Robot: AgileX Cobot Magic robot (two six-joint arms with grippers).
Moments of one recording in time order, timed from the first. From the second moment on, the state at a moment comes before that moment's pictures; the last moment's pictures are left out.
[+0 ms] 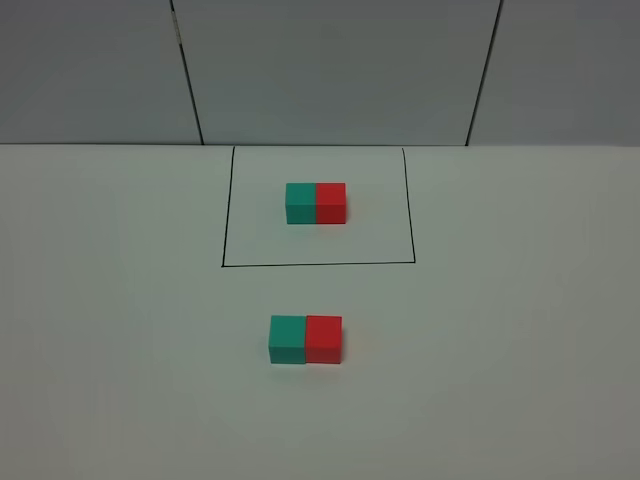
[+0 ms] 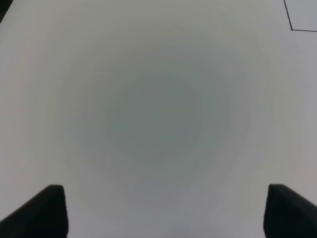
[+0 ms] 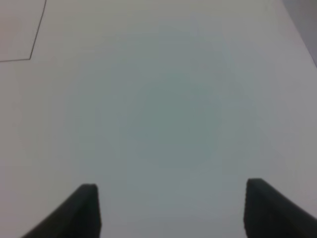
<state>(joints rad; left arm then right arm) 0.02 0.00 -0.46 0.03 1.06 -0.05 0.03 0.04 -0.50 -0.12 1.06 0.11</state>
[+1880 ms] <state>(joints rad) 0.00 0.00 -0.46 0.03 1.06 -0.05 0.03 0.04 -0.50 -0.12 1.06 0.11</state>
